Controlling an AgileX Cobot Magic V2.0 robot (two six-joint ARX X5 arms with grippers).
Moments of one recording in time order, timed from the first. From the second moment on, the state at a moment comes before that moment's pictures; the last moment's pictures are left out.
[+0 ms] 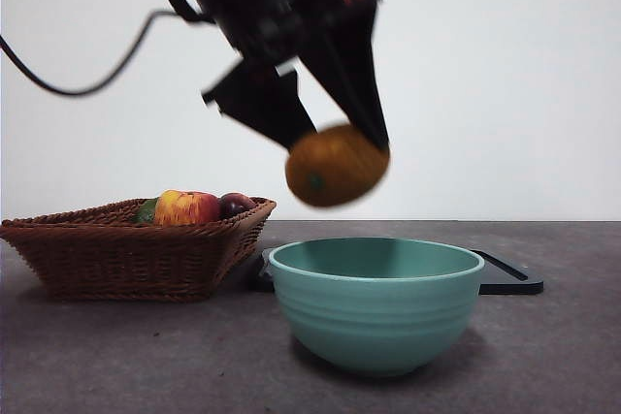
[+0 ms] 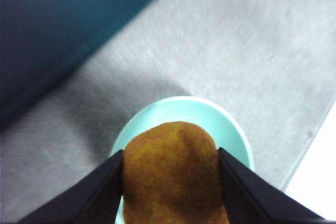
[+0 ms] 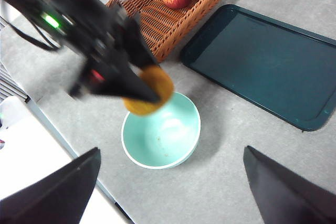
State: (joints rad) left arm -0.81 1.66 1.29 -0.63 0.26 -0.09; right arm 0.29 0.74 1.01 -0.98 -0.52 -0.04
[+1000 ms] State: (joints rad) left arm -0.92 1.85 1.29 -0.56 0.18 -0.08; right arm 0.29 0.74 1.01 -0.98 -0.52 -0.04
